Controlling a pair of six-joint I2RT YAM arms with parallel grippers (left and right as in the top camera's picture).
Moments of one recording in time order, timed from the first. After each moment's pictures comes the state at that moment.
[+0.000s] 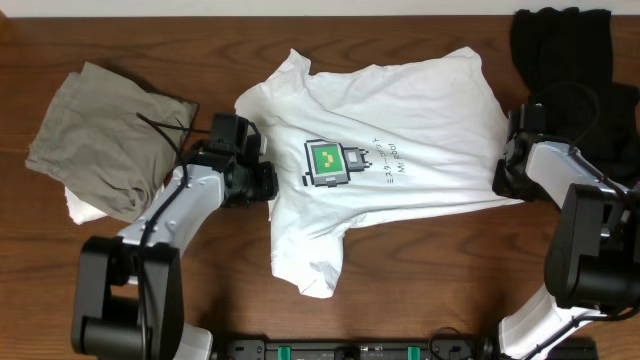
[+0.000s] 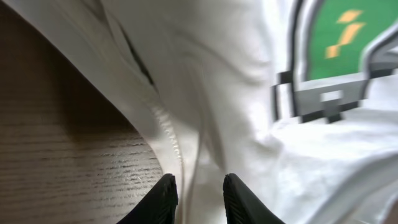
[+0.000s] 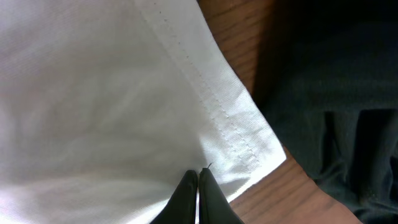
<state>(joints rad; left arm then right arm) -0.17 1.65 0.94 -0.57 0.31 -0.30 -0.14 1.88 1.05 -0.63 0.39 0.18</state>
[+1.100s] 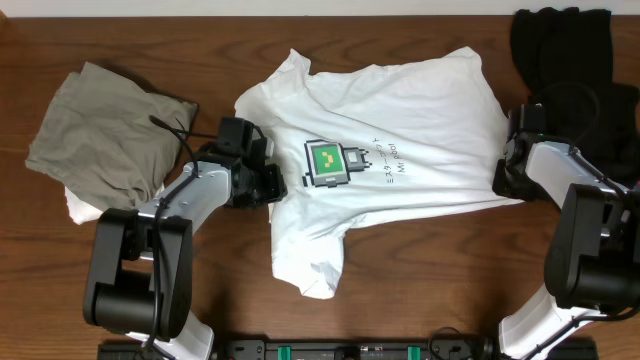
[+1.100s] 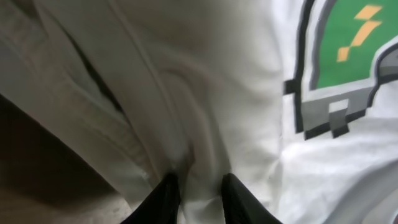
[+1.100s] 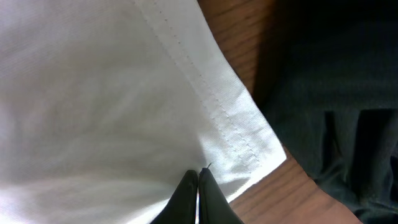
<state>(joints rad) -0.18 1.76 0.92 -0.49 0.38 -0.33 -0.14 1.88 1.05 -0.63 0.39 0.18</state>
